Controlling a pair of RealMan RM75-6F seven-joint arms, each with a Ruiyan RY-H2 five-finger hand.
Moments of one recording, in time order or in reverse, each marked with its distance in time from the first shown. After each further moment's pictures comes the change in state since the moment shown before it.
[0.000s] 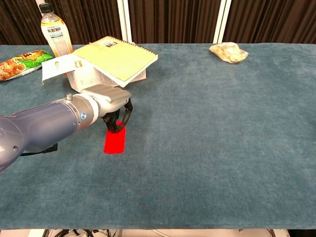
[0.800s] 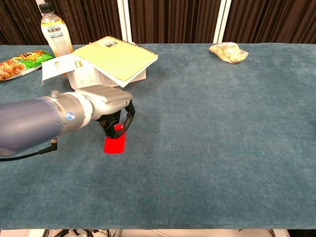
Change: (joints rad) left arm 0.026 0.149 0.020 -0.333 0.003 0.058 0.035; right arm 0.000 0.002 0.000 -0.005 0.005 -0.004 -0.002
